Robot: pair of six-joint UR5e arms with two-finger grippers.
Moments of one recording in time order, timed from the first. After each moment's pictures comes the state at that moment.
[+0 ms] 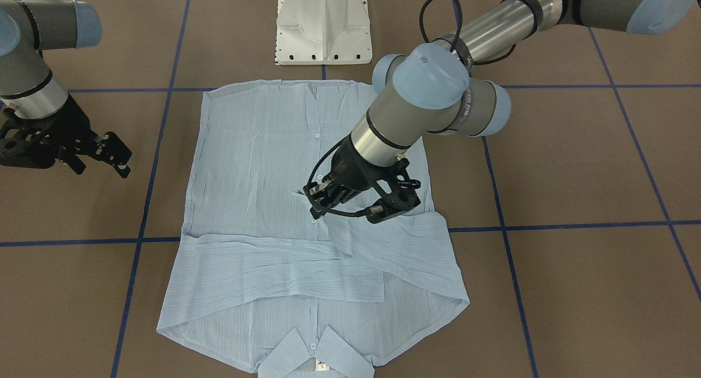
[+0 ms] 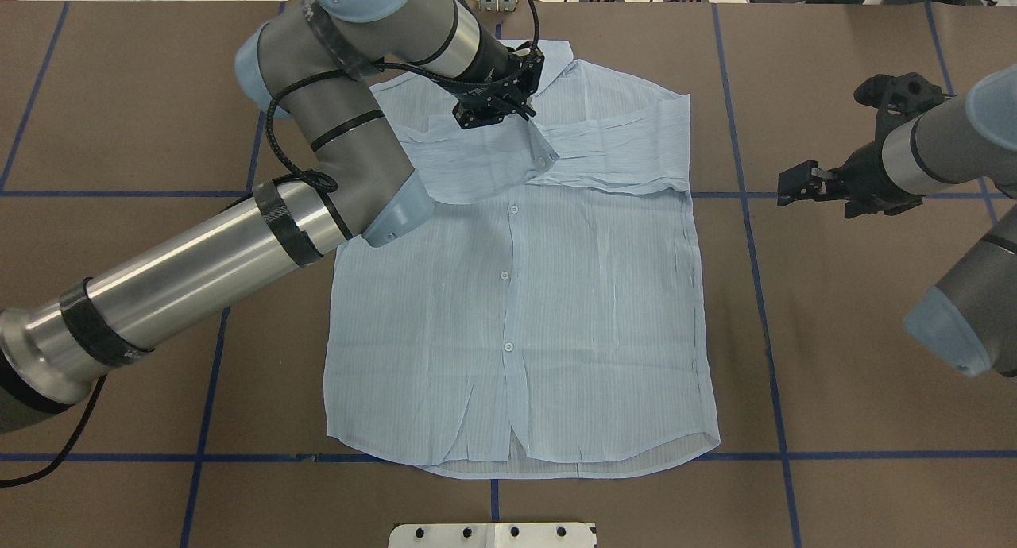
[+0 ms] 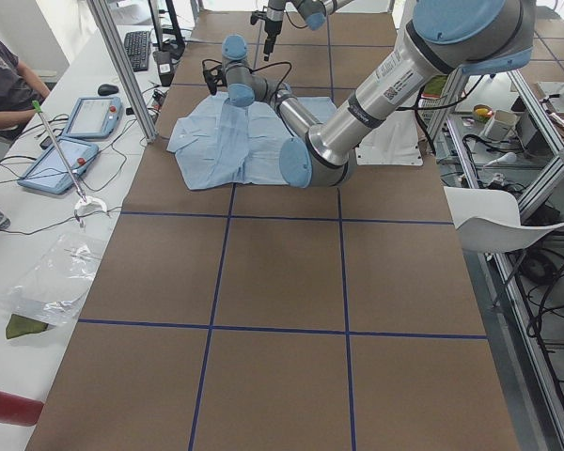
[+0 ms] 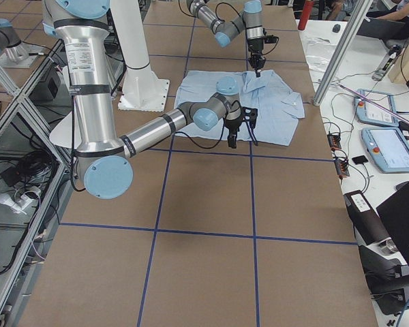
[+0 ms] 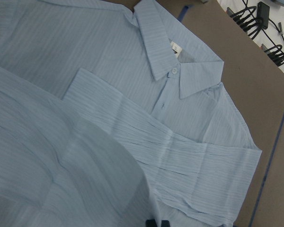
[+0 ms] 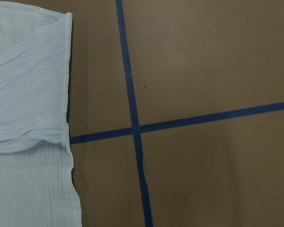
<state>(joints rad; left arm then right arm) -0.74 -2.56 -1.23 -2.19 -2.06 -1.79 0.91 -1.46 1.90 -1.29 2.03 1.09</state>
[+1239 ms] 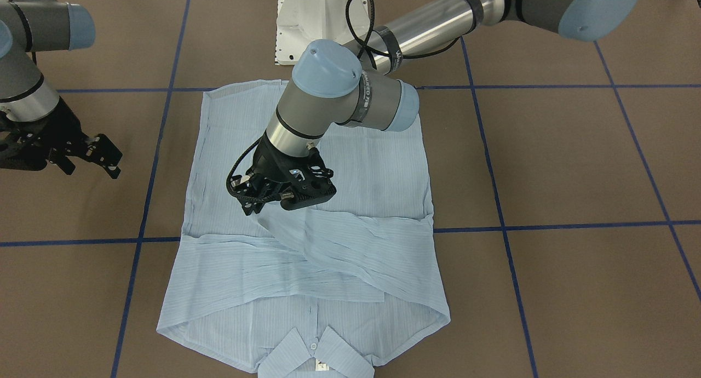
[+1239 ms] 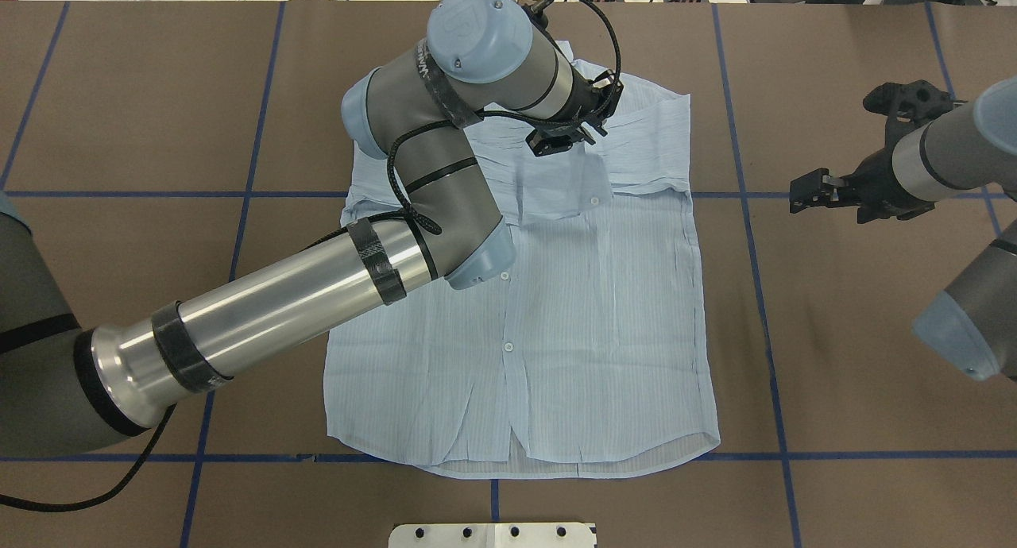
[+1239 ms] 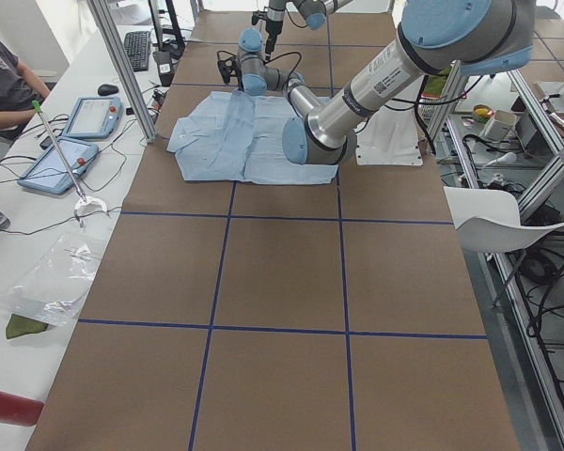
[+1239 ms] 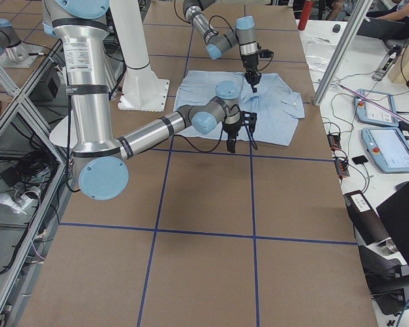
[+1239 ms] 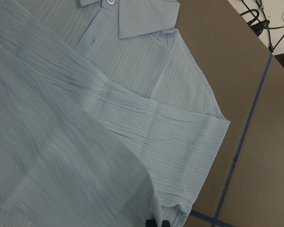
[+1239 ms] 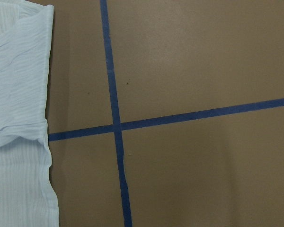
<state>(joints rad) -0.64 -2.69 -1.08 -2.25 -1.91 -1.81 0.92 -1.48 1.89 -1.29 2.03 1.06</state>
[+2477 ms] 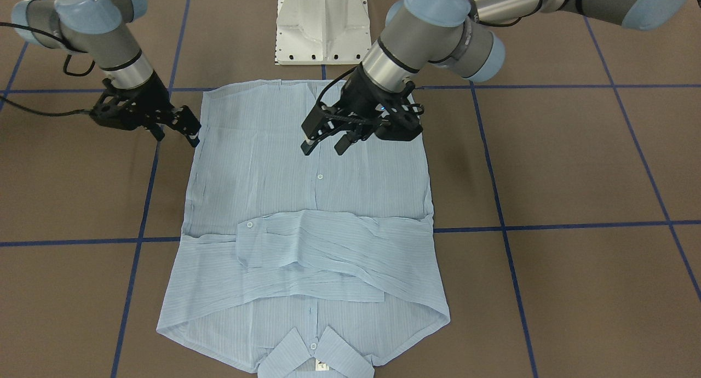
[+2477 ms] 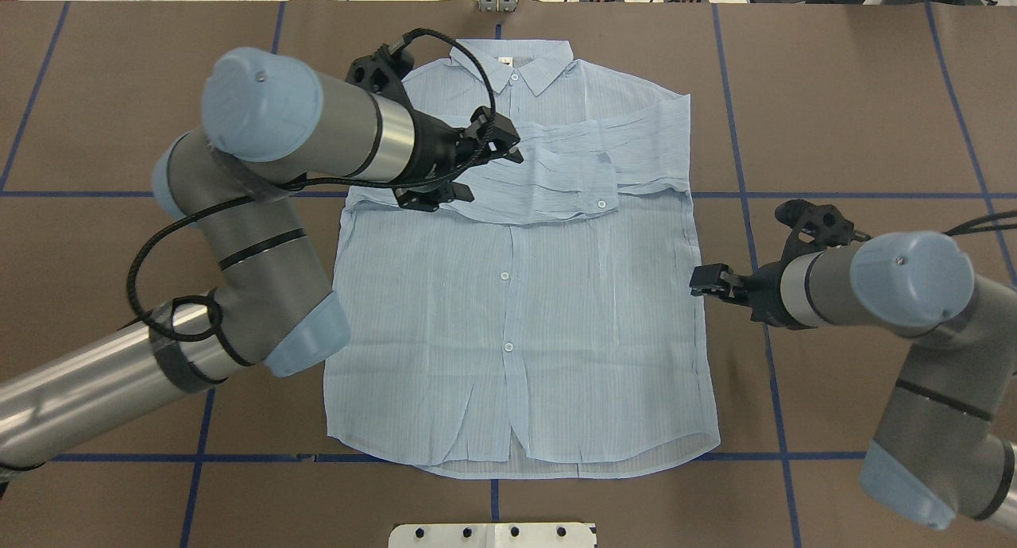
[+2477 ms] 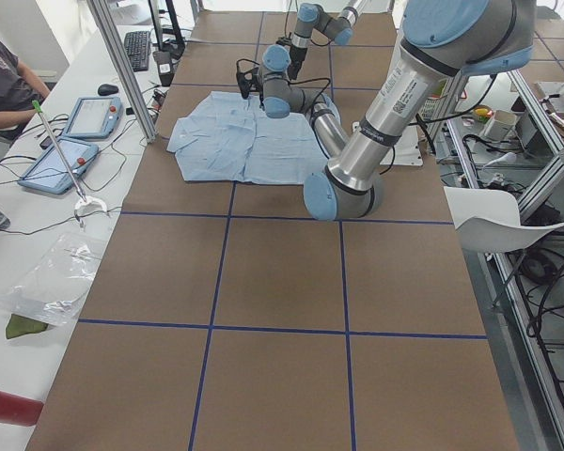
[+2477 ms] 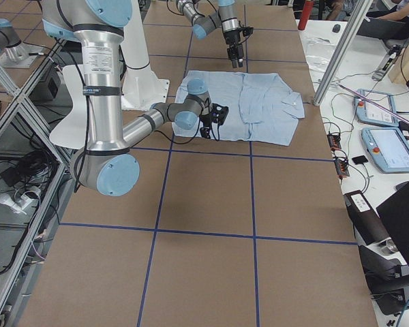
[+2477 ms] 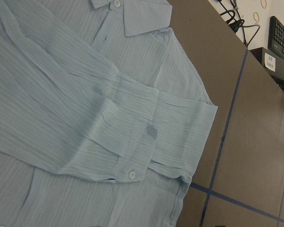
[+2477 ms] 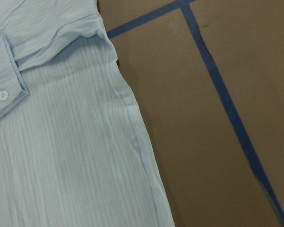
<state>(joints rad) -0.65 -2.23 -1.70 -2.19 -1.91 -1.78 0.49 -1.54 1.99 -1.10 1.72 1.68</state>
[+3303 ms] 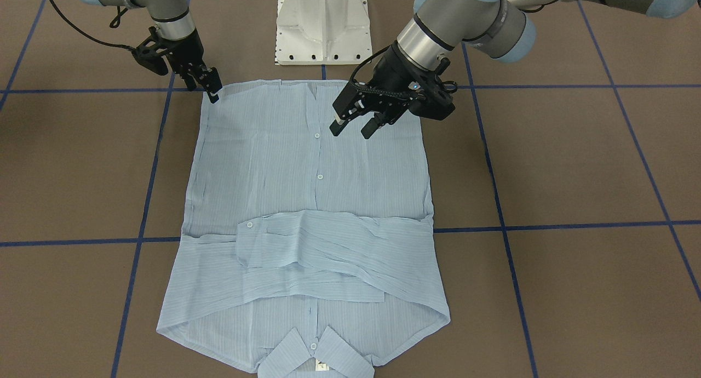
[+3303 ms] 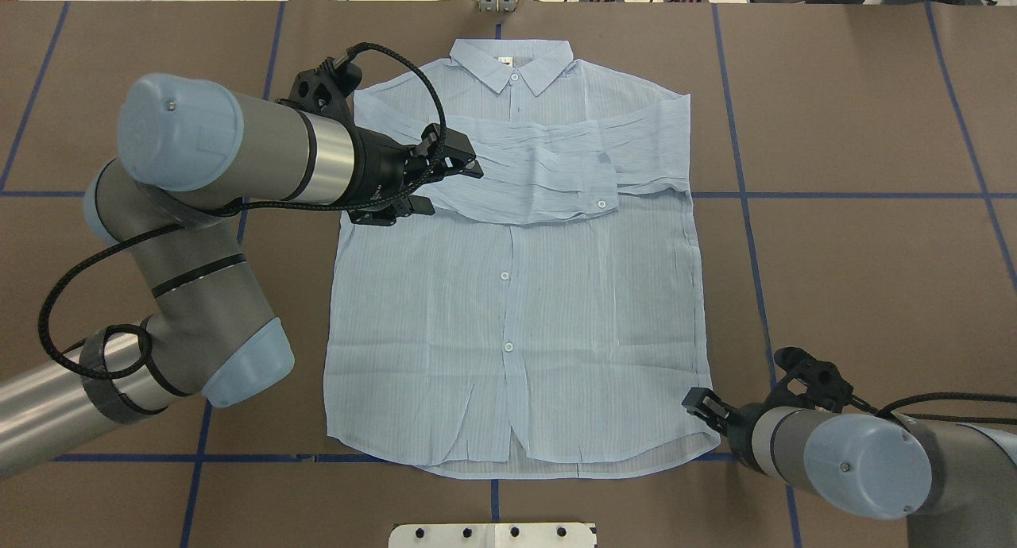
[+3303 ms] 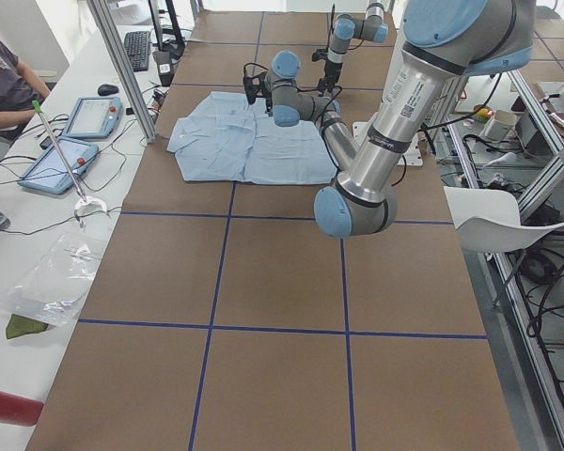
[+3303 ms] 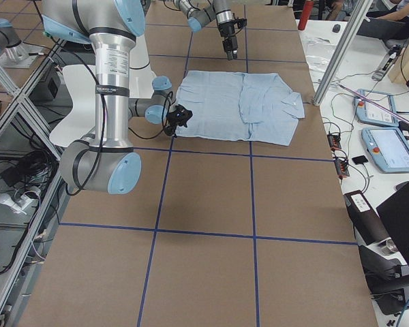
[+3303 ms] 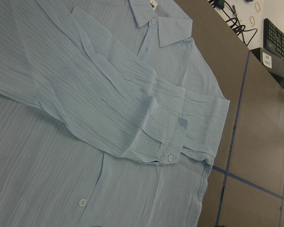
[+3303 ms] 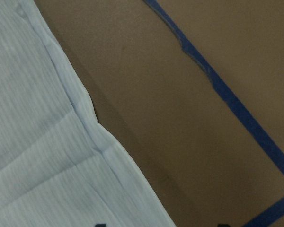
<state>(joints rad) -0.65 -2.15 -1.79 -2.18 -1.90 -1.75 0.17 -1.64 2.11 -1.24 1.51 2.11</state>
